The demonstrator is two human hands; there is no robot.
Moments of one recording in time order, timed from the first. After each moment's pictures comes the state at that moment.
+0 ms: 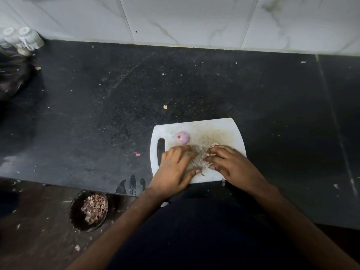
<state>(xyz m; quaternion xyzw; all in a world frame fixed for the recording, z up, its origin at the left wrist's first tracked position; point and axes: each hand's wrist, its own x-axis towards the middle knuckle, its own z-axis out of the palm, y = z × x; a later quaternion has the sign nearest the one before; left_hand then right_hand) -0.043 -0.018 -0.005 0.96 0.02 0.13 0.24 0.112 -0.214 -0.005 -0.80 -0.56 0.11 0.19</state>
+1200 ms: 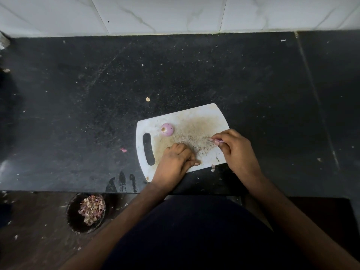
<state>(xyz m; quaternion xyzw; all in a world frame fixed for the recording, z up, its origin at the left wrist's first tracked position) -0.025 -0.046 -0.018 0.94 0.04 0.06 0.33 0.100 -0.230 0.014 -0.88 -0.29 0.10 0.37</state>
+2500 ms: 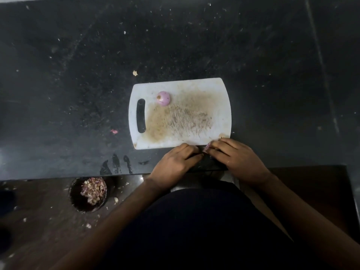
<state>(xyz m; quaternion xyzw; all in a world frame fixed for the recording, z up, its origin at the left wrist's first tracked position) -0.064 -0.068 -0.022 0.95 -0.17 0.07 0.25 0.050 -0.293 -0.022 -0.81 -0.58 0.02 0.11</state>
